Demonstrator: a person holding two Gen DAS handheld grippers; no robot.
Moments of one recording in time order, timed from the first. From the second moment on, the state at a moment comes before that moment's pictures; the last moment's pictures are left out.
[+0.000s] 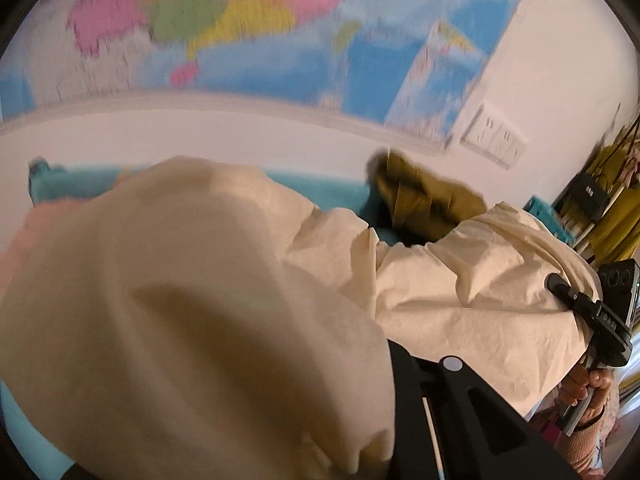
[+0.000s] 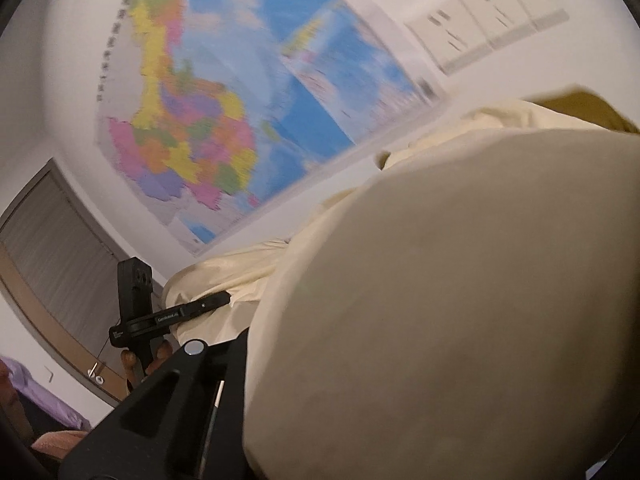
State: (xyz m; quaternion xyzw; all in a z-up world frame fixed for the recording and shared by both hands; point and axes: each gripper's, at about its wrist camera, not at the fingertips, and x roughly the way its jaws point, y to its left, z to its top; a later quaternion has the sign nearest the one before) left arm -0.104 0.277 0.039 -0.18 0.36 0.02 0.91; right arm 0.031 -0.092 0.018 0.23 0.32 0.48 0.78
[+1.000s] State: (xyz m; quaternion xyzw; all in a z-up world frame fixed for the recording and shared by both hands) left arm -0.188 0.625 0.062 -0.20 0.26 0.33 0.89; right arm 0.002 0.330 0.055 0.11 0.29 0.65 0.69
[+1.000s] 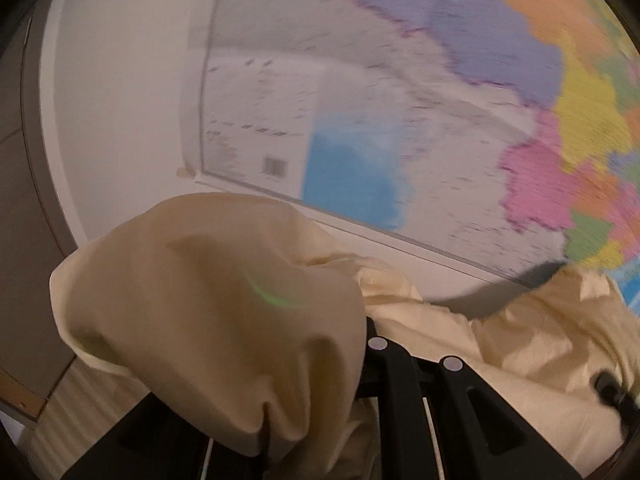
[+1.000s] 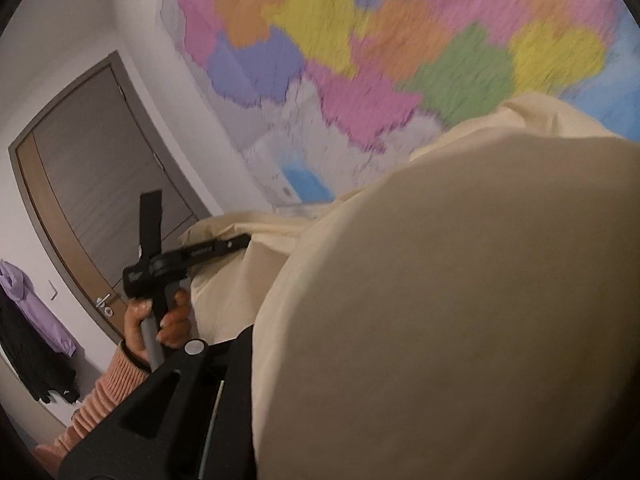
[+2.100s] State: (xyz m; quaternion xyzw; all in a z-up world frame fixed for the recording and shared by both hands) left arm -0.235 0.660 -0.074 -0.25 0.37 0.40 0.80; right arm 0.028 0.255 -0.054 0.07 0.43 0.57 0.70
